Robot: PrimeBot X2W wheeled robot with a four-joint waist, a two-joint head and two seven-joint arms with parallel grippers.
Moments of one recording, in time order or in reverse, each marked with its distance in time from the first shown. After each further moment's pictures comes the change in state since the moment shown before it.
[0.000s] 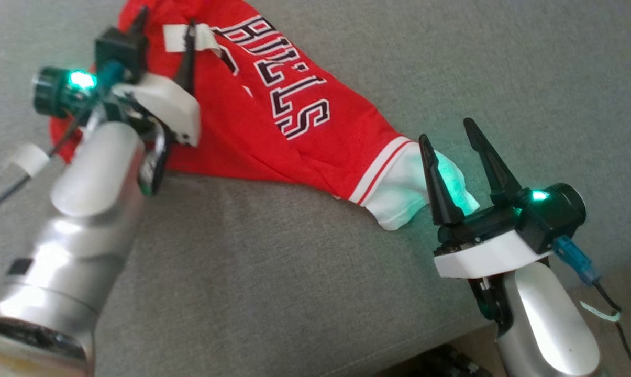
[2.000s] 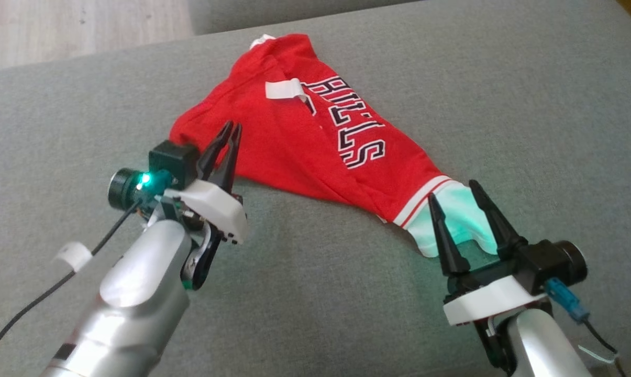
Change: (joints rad) left arm 0.290 -0.016 -0.066 -0.171 -0.126 -0.065 -0.030; right arm 0.137 0.000 -0.048 0.064 -0.047 0.000 0.000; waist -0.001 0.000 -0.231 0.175
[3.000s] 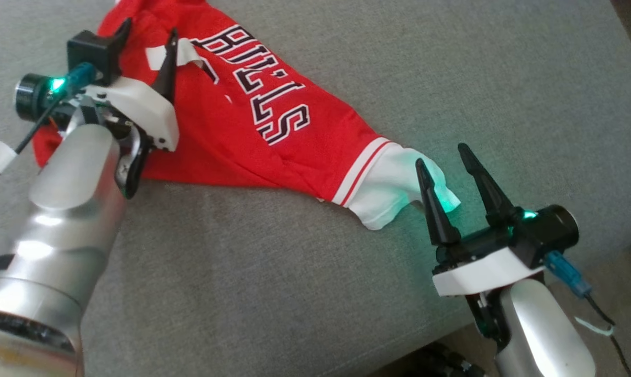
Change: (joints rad) left arm -0.341 0.049 0.030 0.314 0.039 -0.044 -0.005; right arm -0.087 0.000 0.054 -0.036 0.047 0.000 0.000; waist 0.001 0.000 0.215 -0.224
